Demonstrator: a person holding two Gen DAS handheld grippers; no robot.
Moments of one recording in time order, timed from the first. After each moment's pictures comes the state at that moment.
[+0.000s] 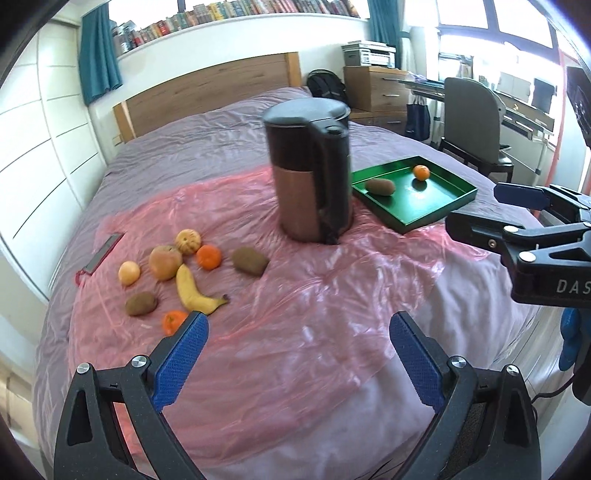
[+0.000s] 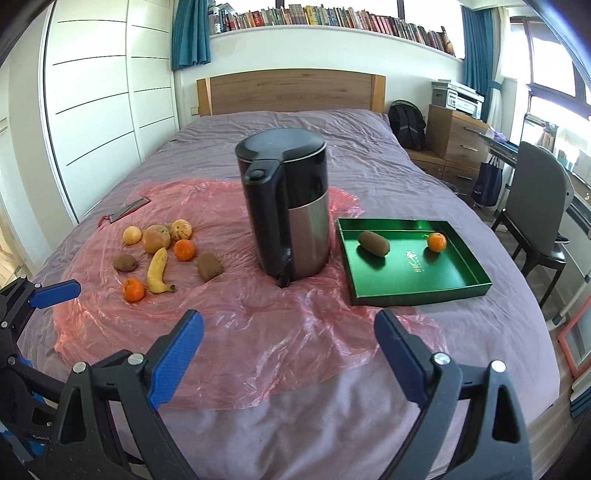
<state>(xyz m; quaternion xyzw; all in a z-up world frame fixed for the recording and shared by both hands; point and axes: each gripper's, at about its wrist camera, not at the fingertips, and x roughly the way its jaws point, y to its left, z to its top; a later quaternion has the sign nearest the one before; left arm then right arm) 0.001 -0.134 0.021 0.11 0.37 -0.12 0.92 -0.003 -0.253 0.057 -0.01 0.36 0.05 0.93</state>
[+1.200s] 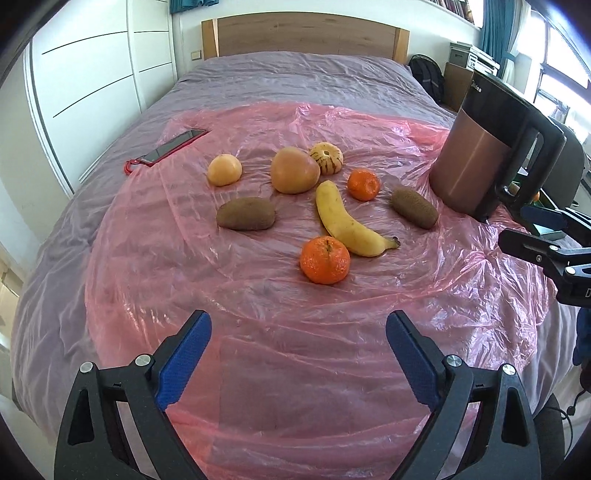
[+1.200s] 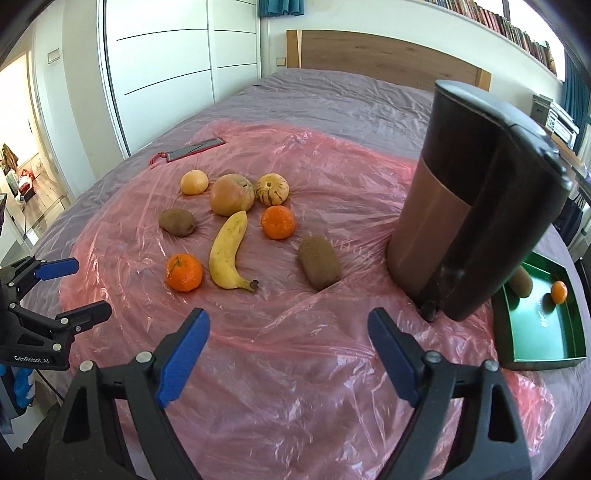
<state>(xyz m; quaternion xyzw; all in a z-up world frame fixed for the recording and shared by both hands) 0.072 0.058 -0.075 0.00 0.44 -0.01 0.90 0.112 -0.106 -0.031 -0.08 0.41 0.20 0.88</state>
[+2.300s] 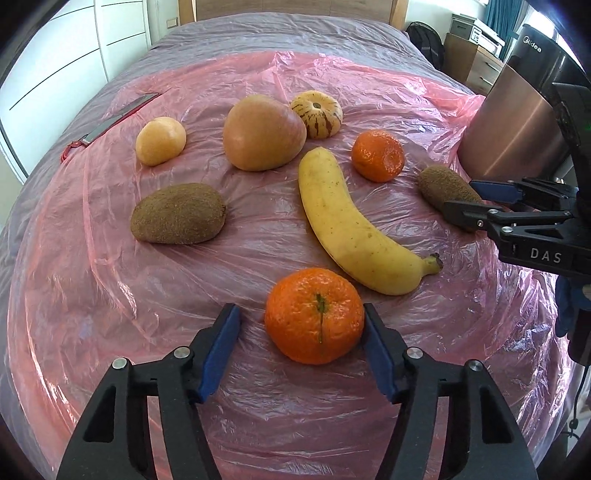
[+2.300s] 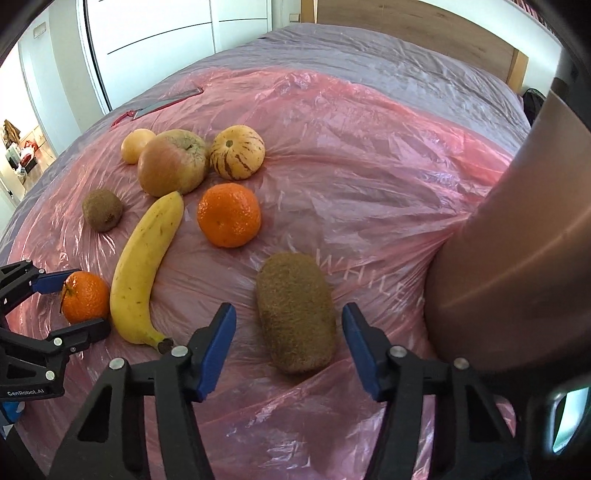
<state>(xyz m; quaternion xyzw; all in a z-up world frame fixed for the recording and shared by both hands) 0.169 0.045 -0.143 -0.01 0.50 -0.04 0.86 0.240 -0.083 -0.123 -0.11 0.48 0.22 0.84</state>
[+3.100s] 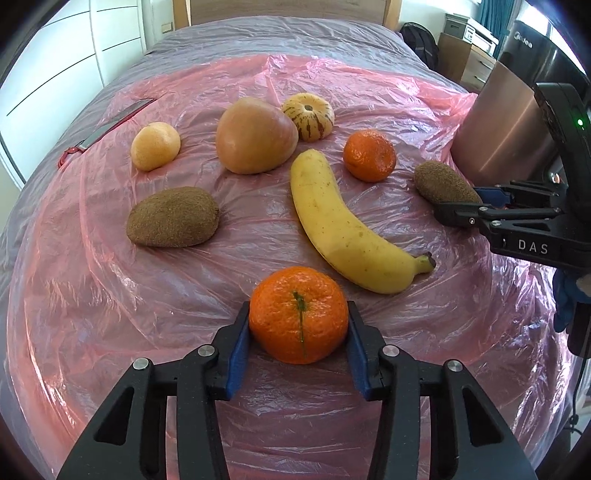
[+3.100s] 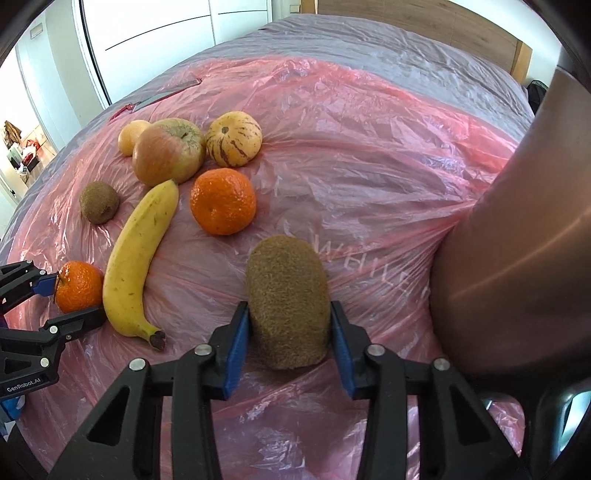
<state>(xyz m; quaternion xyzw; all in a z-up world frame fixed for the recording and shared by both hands) 0.166 0.042 -0.141 0.00 0.49 -0.04 0.87 0.244 -0.085 -0.130 -0.10 0.50 0.22 0.83</state>
